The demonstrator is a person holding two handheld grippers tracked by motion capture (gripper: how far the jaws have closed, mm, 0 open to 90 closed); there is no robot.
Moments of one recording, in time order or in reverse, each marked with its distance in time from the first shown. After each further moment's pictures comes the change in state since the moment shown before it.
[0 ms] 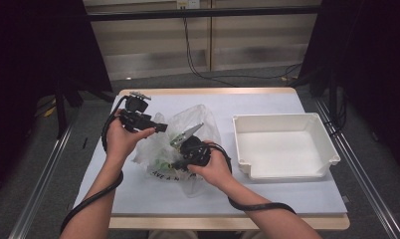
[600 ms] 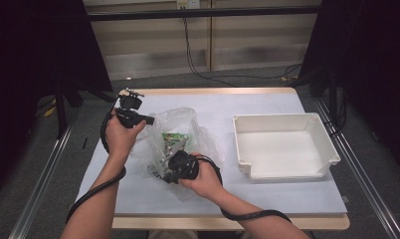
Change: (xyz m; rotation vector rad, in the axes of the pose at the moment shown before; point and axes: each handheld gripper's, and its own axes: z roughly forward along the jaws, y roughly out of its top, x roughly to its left) left arm 0.030 -0.002 0.008 0.011 0.095 -0.092; right arm 0.030 -0.005 0.034 0.053 0.070 -0.089
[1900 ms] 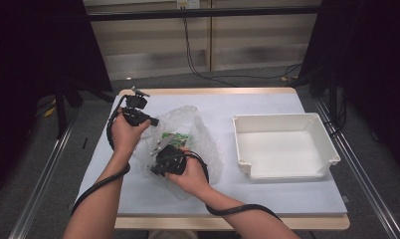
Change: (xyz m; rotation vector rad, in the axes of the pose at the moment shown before) left arm 0.002 0.007 0.020 0.085 -0.044 -0.014; right arm -0.003 0.029 0.019 -0.083 -0.064 -0.017
